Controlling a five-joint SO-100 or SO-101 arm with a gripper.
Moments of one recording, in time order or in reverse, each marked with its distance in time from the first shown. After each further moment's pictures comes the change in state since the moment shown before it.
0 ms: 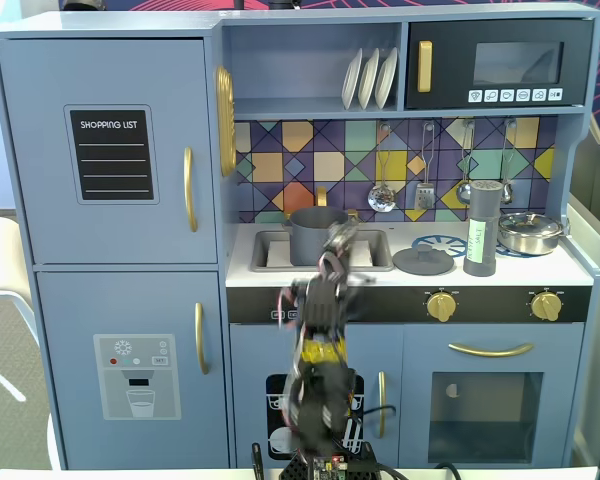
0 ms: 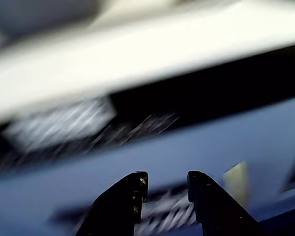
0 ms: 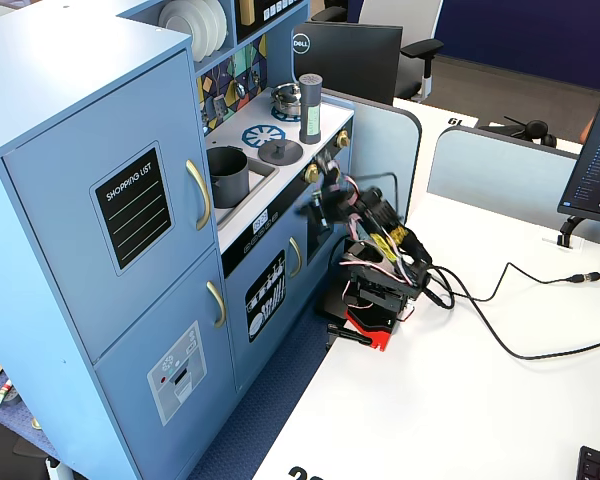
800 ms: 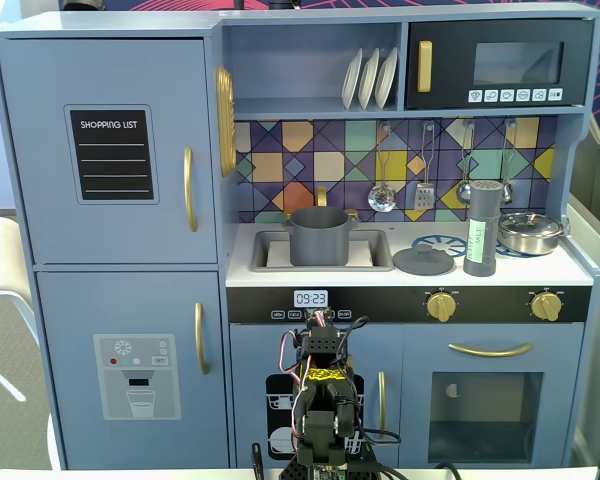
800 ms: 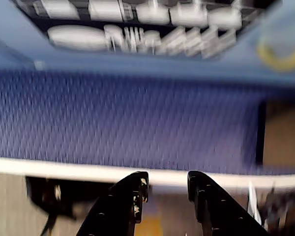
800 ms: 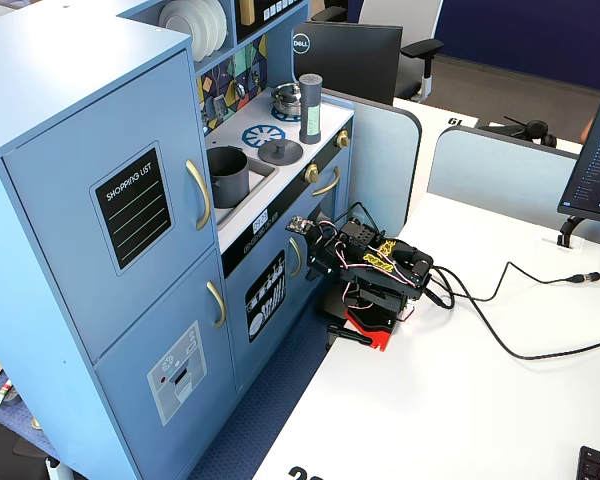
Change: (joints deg) arm -3.3 3.7 34.4 -2.3 -15.1
